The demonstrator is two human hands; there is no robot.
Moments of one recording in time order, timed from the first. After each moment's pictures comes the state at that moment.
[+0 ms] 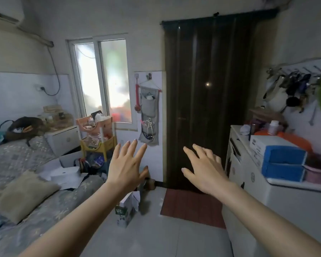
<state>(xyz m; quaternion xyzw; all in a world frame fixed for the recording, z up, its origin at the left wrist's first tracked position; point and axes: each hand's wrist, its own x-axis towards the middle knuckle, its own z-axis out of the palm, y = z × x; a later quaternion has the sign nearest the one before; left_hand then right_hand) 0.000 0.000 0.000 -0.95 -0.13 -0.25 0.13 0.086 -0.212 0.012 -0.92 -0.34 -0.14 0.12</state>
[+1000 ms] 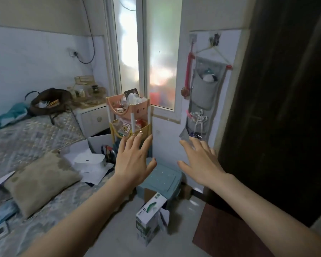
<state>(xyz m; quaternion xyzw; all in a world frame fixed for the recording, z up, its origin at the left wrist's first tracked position) 0.371 0.378 -0.049 -0.93 -0.28 -0.25 0.08 0.508 0.229 -0.028 -0.85 -0.50 -0.08 0.13</state>
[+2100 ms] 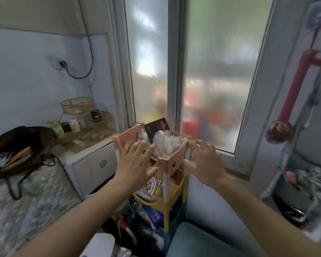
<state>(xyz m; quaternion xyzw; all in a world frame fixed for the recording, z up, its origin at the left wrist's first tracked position) 0.650 1.058 -0.054 -0.95 -0.22 -0.21 0.11 0.800 0.907 -0.047 -0.86 -0.45 -0.12 0.23</state>
